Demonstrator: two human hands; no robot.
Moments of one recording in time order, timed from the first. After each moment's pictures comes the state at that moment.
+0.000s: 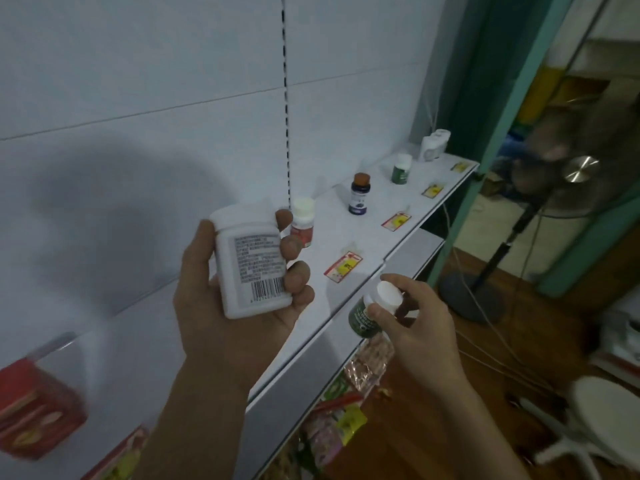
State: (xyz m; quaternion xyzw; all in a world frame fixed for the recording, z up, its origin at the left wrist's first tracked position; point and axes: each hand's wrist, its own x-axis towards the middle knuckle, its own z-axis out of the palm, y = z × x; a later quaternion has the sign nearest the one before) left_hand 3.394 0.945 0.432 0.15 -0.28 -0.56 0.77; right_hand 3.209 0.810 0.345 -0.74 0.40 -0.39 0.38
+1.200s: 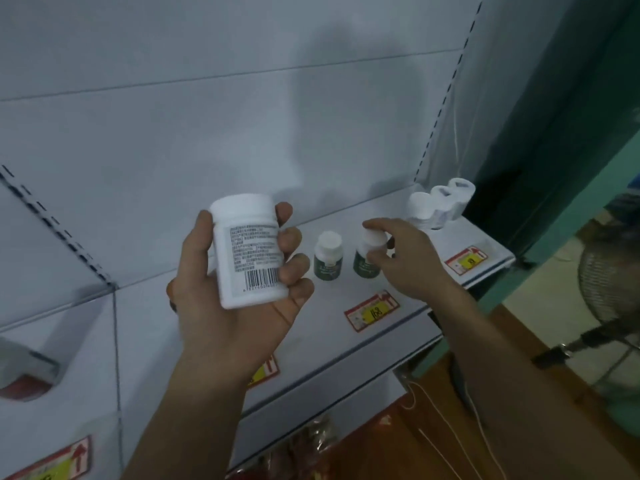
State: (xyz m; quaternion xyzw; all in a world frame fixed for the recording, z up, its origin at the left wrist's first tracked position) left_hand 3.344 0.417 0.425 0.17 -0.19 -0.49 0.83; right_hand 3.269 0.166 0.366 -0.90 0.22 -0.18 0.31
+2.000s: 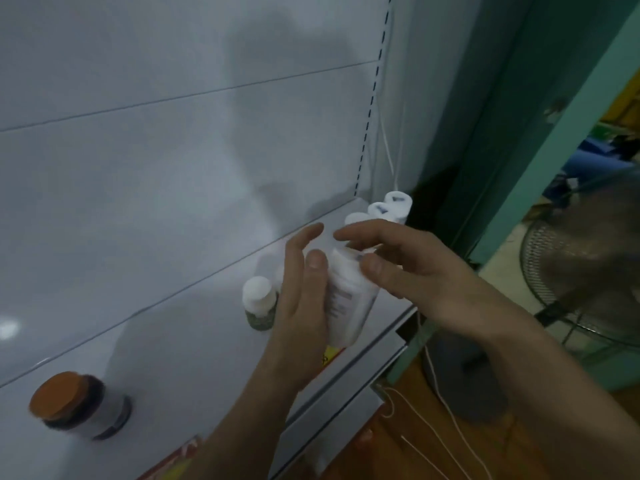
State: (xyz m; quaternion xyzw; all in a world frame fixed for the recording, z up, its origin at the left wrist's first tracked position) left_hand 3.311 0.267 0.395 0.55 -0.33 -0.26 0.72; right_hand 3.200 0.141 0.454 -0.85 0.12 -0.16 0.49
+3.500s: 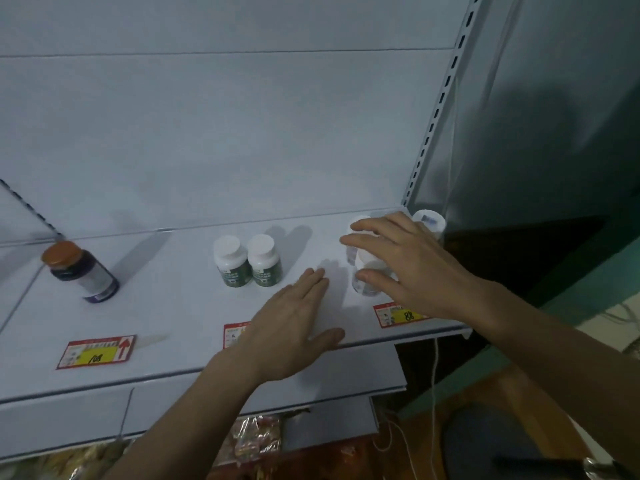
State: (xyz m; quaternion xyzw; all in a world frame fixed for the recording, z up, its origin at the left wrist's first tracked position) left_hand 3.265 0.198 0.337 0.90 -0.38 -0.10 0.17; right_hand 3.238 -0.042 0.387 -0.98 -0.16 -0.09 0.09
